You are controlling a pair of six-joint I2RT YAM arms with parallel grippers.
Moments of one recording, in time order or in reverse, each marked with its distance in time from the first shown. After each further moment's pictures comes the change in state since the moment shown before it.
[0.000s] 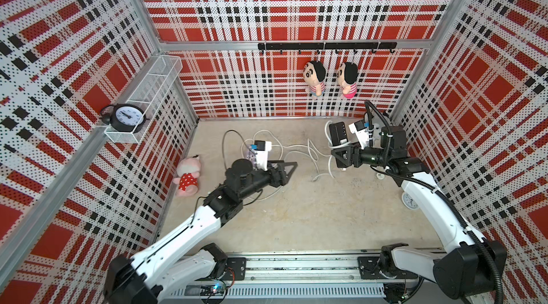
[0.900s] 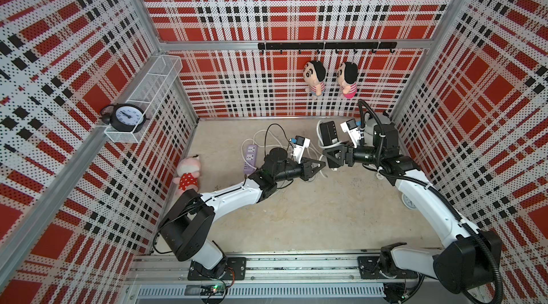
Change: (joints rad) left arm -0.024 0.478 0.171 0.355 0.253 -0.025; right arm 0.065 0.040 -0.003 0.121 -0.110 0.087
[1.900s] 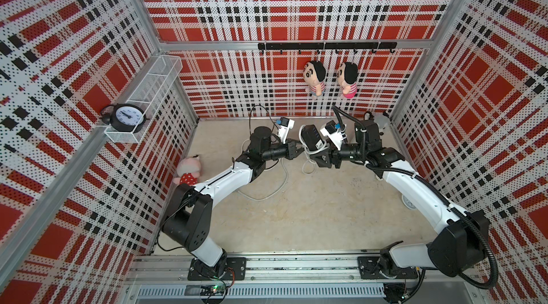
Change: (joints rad) left arm 0.227 0.019 0.110 -0.135 0.153 0.014; right arm 0.153 0.127 0.114 -0.106 0.109 -0.395
